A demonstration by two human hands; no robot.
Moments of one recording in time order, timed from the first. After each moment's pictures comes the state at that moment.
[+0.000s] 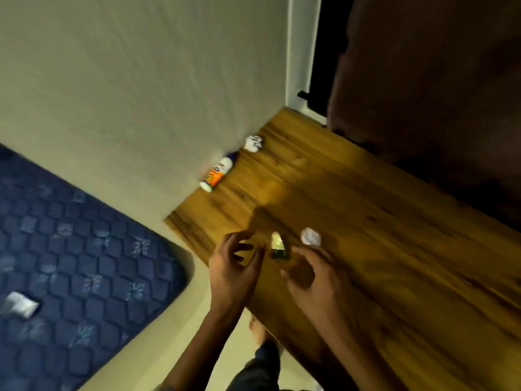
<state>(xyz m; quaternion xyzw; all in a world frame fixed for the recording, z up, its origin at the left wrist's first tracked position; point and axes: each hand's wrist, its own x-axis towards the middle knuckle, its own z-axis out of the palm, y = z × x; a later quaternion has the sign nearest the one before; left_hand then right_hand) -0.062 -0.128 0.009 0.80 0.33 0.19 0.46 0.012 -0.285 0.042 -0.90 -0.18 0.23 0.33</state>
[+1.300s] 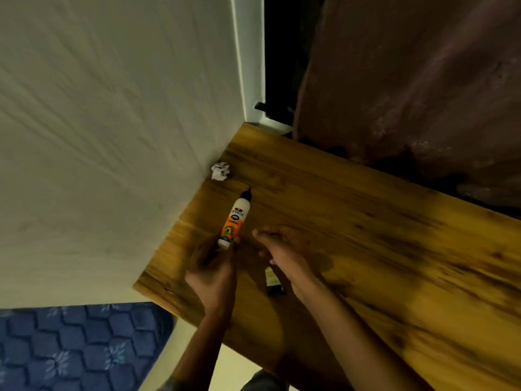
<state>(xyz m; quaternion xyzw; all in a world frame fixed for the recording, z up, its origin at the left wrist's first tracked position) 0.024 -0.049 -0.021 0.69 0.42 0.25 0.53 0.109 -0.163 0.025 -0.69 0.13 0.34 0.62</state>
